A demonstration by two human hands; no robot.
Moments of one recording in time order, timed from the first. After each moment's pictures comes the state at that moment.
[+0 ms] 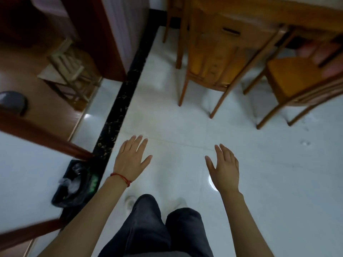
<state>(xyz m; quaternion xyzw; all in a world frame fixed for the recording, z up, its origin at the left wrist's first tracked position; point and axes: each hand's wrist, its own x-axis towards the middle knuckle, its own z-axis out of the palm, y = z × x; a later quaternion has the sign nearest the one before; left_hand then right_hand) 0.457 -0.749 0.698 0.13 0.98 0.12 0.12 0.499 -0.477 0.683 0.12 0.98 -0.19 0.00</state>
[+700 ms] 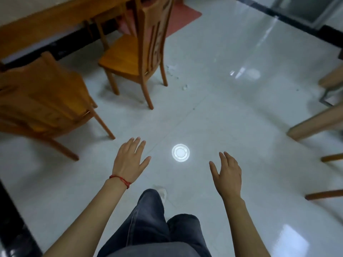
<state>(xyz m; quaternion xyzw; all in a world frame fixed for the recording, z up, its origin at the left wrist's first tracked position) 0.384 -0.359 0.706 0.58 0.80 0.04 0.14 0.655 -0.252 0.675 0.61 0.77 -0.19 -0.07</state>
